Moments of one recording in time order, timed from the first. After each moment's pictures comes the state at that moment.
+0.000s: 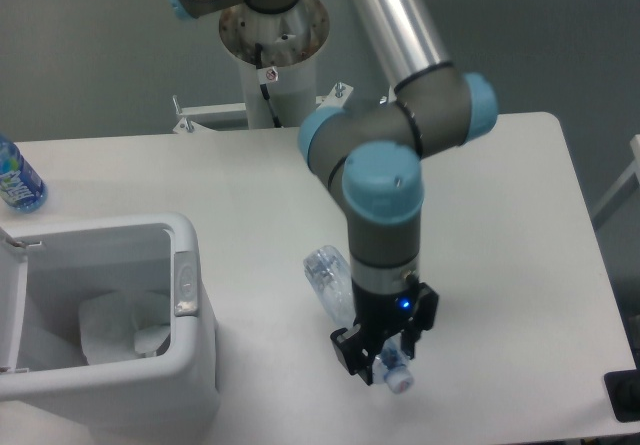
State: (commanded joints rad) arm 2.40 -2.02 -1.22 -0.76 1.40 -0.16
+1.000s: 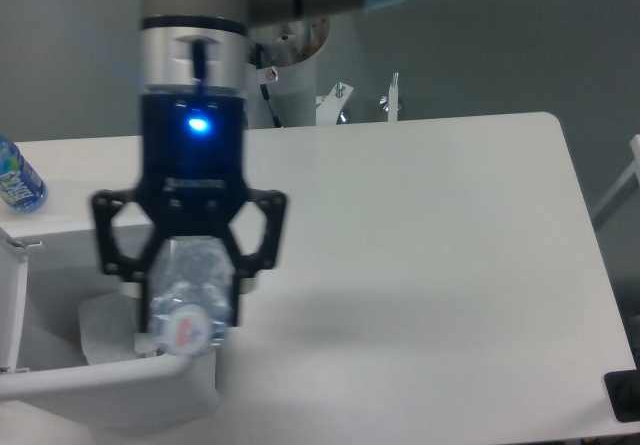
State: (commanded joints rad) arm 2.12 -1.90 -1.16 -0.68 1.36 -0.09
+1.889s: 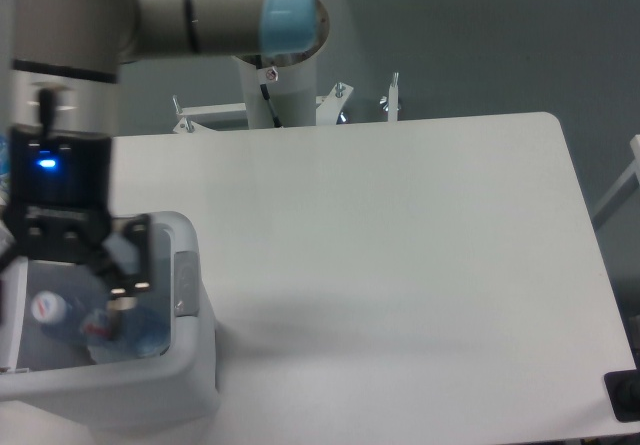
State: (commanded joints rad) arm 2.16 -1.89 -1.25 -0.69 1.50 -0.02
